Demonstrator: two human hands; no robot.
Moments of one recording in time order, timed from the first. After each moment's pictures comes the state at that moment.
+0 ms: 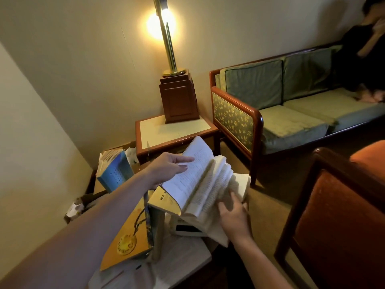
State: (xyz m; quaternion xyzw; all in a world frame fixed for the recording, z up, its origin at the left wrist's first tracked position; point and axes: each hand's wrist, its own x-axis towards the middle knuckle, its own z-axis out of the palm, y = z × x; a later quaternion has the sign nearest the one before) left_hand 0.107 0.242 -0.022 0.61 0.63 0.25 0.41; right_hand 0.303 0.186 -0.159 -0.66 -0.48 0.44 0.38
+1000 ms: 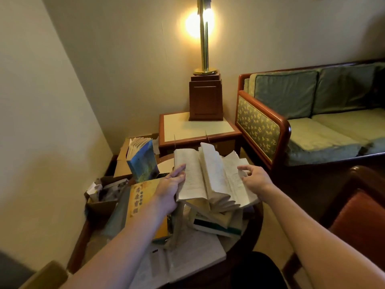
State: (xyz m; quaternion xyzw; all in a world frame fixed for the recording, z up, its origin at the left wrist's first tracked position) left_hand 0.077 0.181 -0.083 0.17 0.52 0.61 0.57; right_hand 0.307 0.278 -0.097 -0.61 -0.63 0.41 0.26
